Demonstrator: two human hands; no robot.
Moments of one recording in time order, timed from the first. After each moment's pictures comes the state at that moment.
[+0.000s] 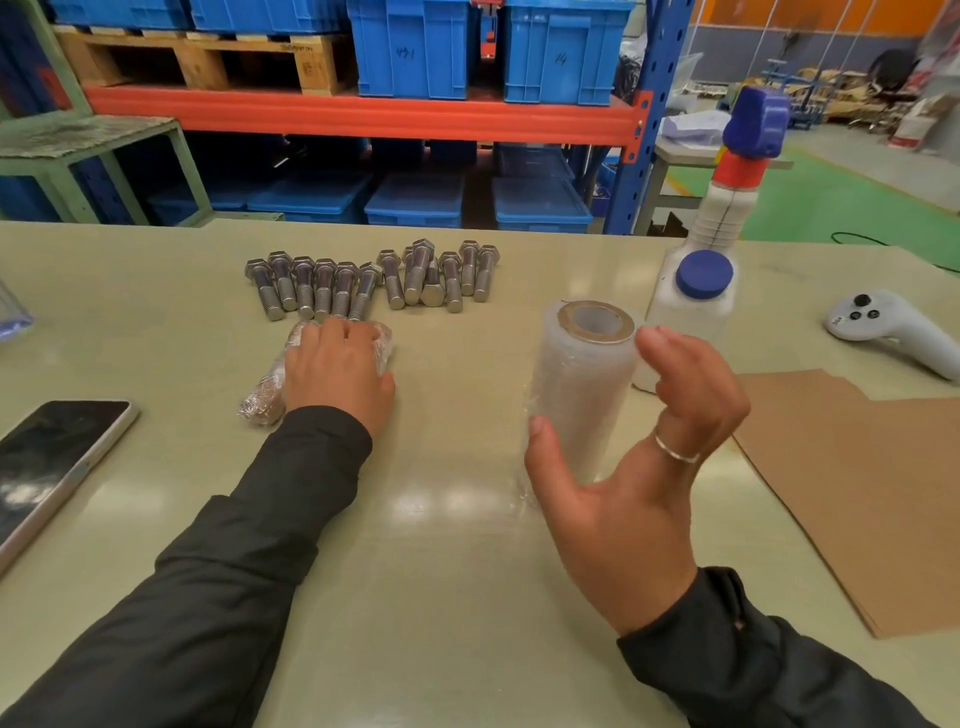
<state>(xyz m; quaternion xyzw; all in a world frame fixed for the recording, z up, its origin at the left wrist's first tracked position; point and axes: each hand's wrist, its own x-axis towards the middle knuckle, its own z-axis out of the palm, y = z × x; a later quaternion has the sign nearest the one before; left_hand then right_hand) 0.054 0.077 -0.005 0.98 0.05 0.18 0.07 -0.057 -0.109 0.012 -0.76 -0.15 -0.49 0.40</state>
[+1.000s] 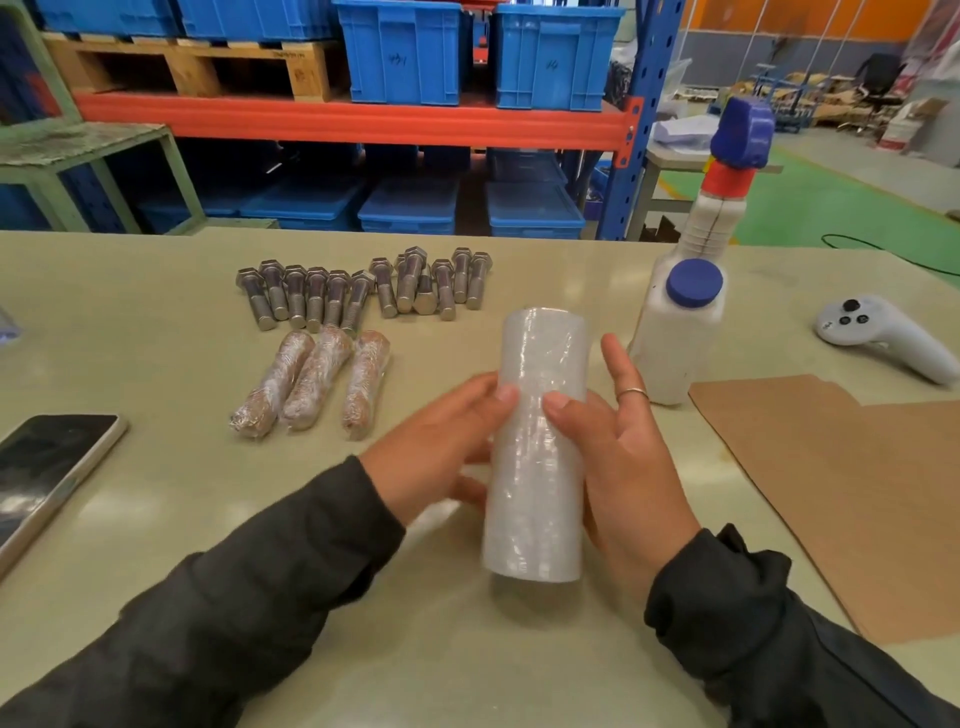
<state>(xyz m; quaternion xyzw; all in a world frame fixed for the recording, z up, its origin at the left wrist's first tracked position) -0.016 0.019 0.035 0.67 -0.12 -0.21 0.71 -0.036 -0.126 0.017 -0.60 -0.04 -0.03 0.80</state>
